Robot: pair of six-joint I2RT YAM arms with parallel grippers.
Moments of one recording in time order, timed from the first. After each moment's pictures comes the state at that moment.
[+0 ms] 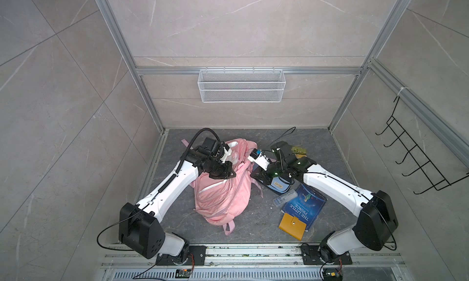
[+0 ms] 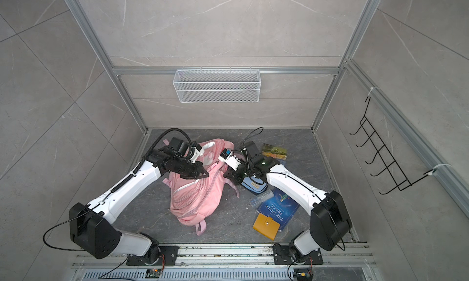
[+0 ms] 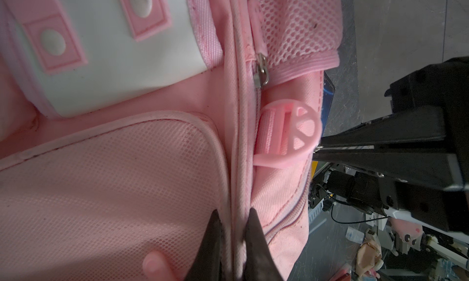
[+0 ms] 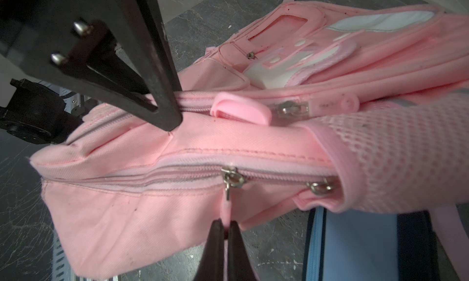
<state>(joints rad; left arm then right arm) -0.48 1.43 1.29 -0.91 0.48 -0.34 0.62 1.54 1.21 -0.50 -0.53 -0.25</state>
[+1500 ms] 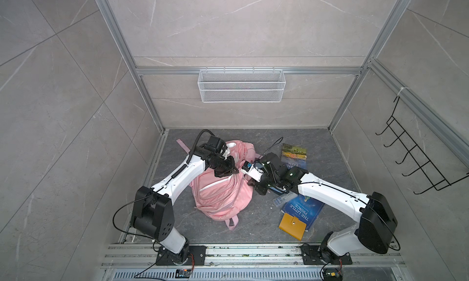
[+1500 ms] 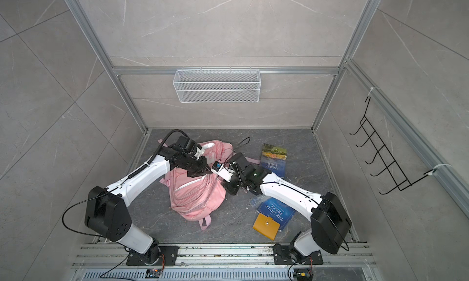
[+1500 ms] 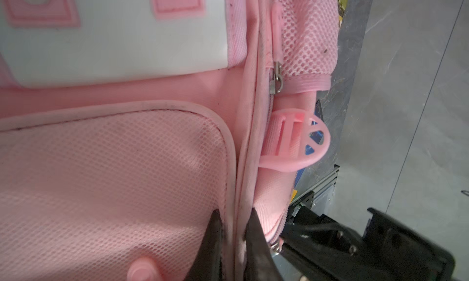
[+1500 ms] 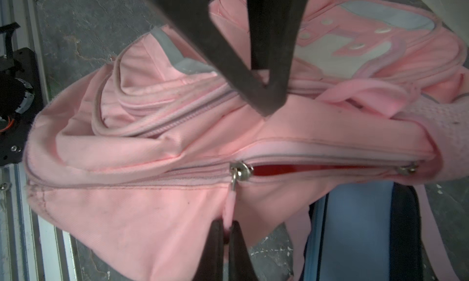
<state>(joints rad) -0.45 1.60 1.33 -0.80 0.49 -0.65 0.80 1.50 1.12 -0.48 -0.24 -0.27</state>
